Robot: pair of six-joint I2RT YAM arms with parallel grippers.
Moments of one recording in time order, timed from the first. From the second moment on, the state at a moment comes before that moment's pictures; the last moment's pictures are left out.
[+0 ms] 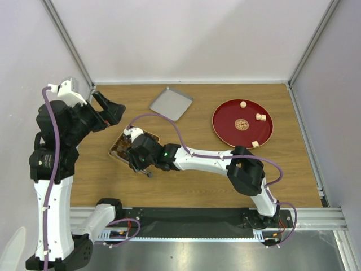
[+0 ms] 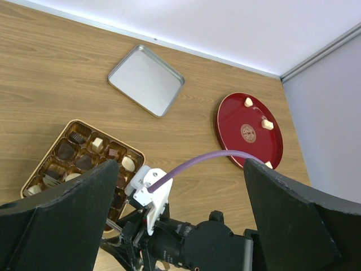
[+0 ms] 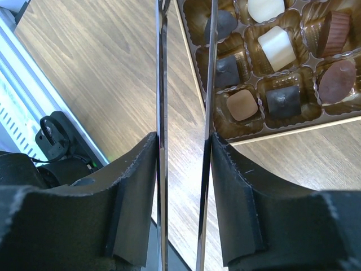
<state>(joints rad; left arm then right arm) -0.04 0.90 1.51 -0.88 0.21 -0.44 1.21 2.07 1.68 -0.23 0.08 0.48</state>
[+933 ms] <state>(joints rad) -0.04 0.87 1.38 -0.76 0.27 -0.45 1.02 1.39 1.03 -0.30 0.37 0.57</state>
